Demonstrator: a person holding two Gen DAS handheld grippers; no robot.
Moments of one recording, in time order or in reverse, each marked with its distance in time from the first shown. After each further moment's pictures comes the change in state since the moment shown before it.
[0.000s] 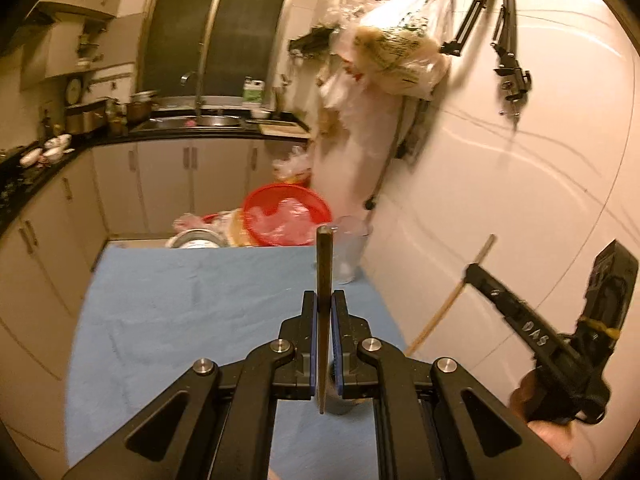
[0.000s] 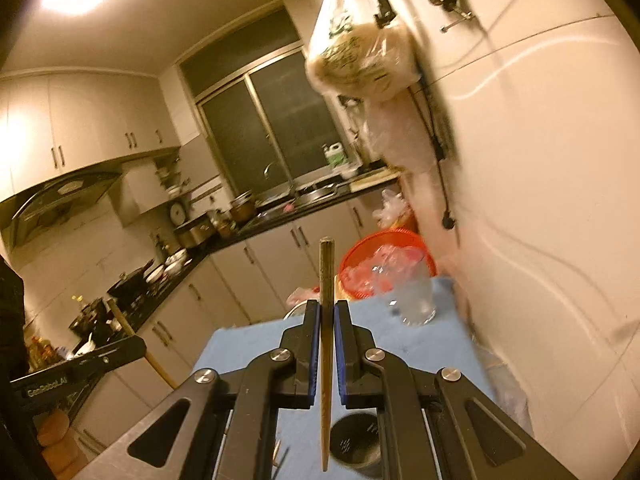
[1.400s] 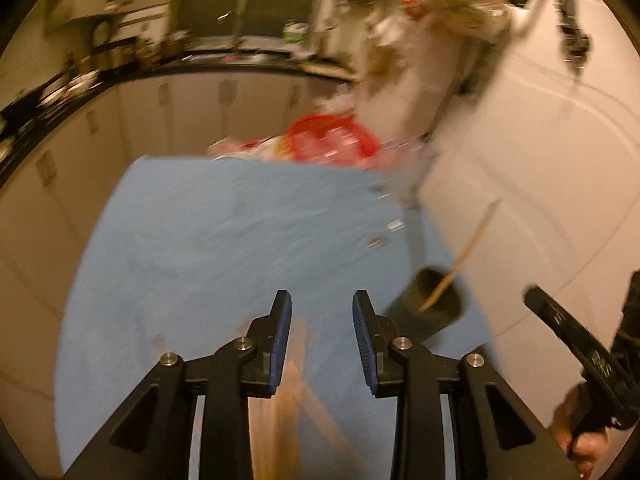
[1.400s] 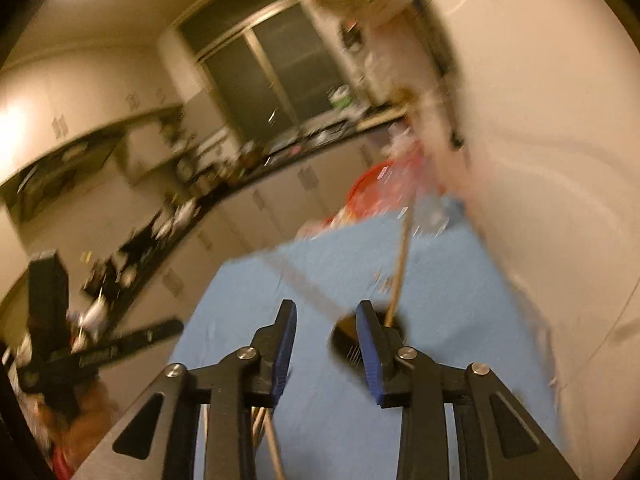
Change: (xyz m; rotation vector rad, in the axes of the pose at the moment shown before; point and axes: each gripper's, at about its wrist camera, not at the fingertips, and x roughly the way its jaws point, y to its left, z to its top) left arm 0.034 0.094 -0.116 -0.109 0.184 0.149; right arm 0.011 -0.006 -0.119 -0.004 0.224 0.069
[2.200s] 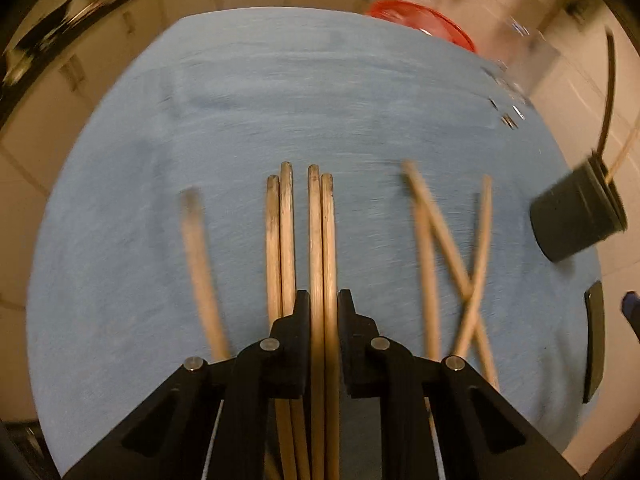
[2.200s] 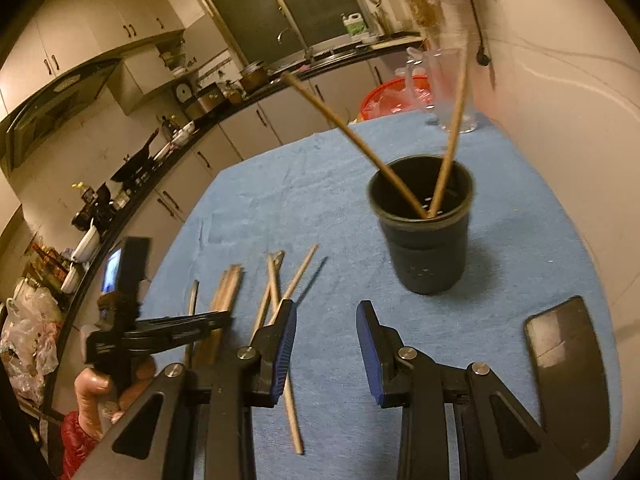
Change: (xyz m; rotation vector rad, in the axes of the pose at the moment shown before) left arm 0.116 0.080 -0.071 -0.105 0.329 0.154; right arm 0.062 0.027 -0.072 -0.033 0.248 -0.009
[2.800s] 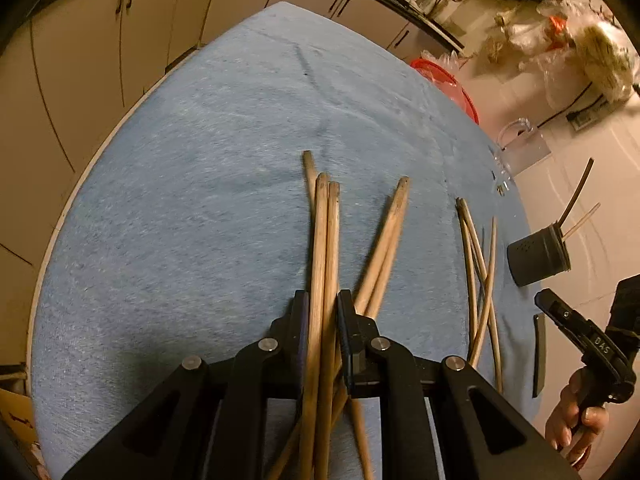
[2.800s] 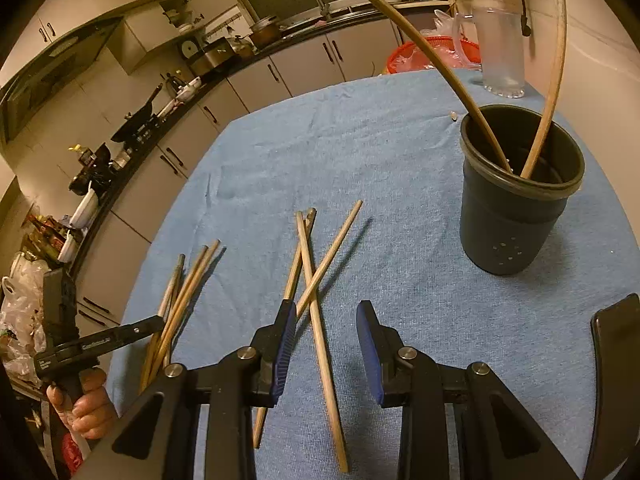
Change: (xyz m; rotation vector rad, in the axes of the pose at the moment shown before) left arm -0.030 0.137 -0.058 -0.237 -0.084 -0.260; right arm 0.063 0.037 -0.004 -0.044 0.148 -0.004
